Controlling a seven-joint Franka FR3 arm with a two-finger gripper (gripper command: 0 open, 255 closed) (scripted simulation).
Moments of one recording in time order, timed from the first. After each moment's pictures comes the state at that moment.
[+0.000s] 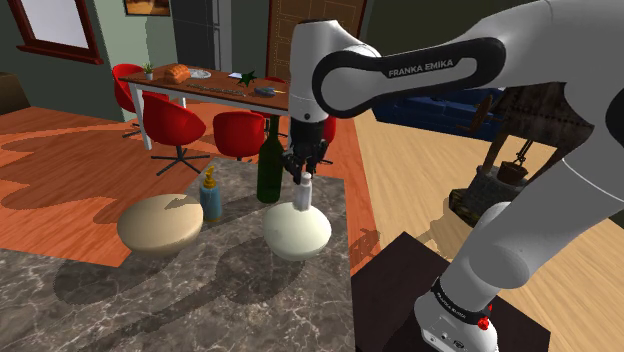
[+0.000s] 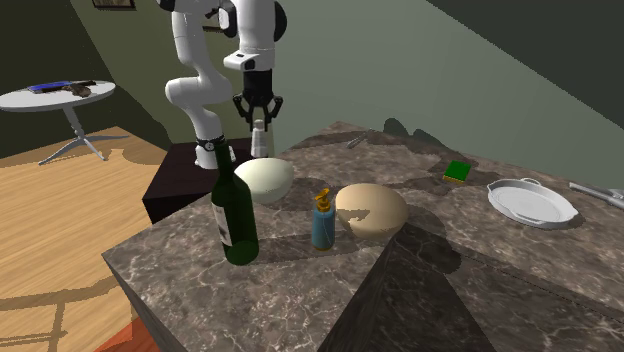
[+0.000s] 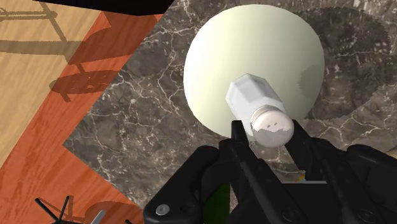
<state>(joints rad) 0.08 -0.23 0.41 -2.15 0.02 1.88 0.50</state>
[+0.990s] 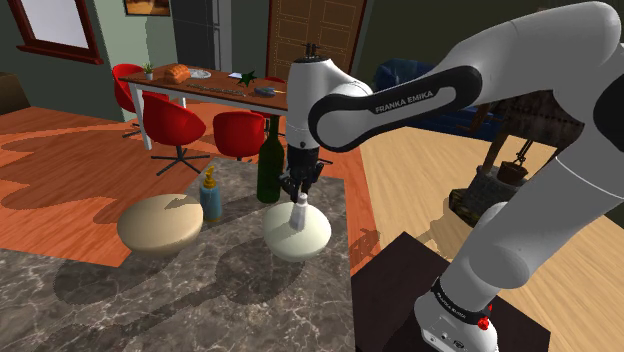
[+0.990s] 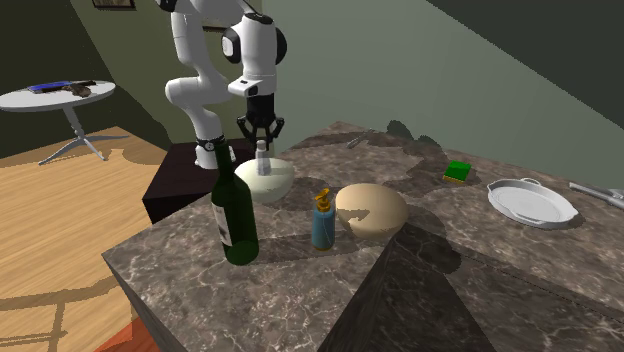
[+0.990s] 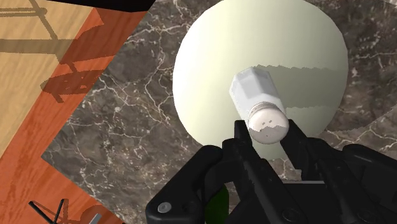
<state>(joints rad) 0.08 -0.18 0.42 -2.27 0.00 2.06 0.52</state>
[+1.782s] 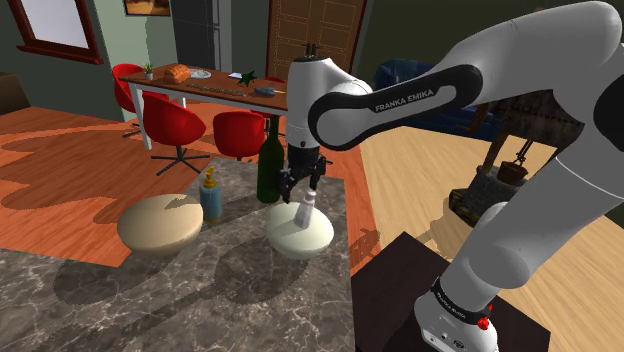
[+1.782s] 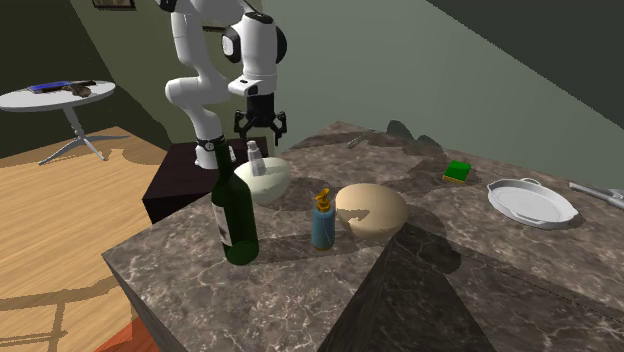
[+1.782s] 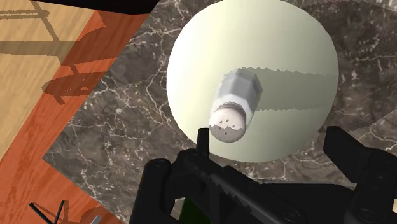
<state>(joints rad) 0.08 -0.18 0.42 -2.26 0.00 2.04 0.52</state>
